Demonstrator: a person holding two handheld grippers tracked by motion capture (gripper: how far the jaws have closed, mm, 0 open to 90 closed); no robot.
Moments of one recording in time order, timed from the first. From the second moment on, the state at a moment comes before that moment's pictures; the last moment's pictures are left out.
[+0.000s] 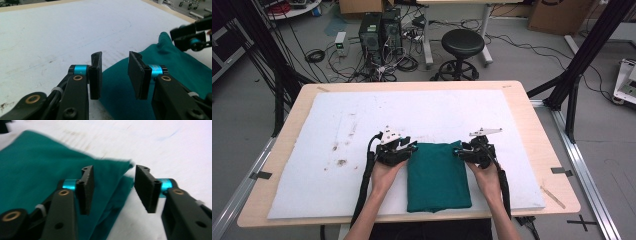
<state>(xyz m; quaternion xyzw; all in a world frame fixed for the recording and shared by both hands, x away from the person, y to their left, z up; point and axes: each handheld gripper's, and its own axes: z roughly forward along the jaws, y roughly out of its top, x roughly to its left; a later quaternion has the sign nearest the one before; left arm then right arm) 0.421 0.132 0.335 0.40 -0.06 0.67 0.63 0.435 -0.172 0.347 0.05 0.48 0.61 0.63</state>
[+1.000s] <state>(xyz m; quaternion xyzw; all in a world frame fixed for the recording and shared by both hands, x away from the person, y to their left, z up) 0.440 0.128 0.351 0.40 -0.02 0.68 0.61 0.444 -0.168 0.369 0.08 0.45 0.57 0.68</state>
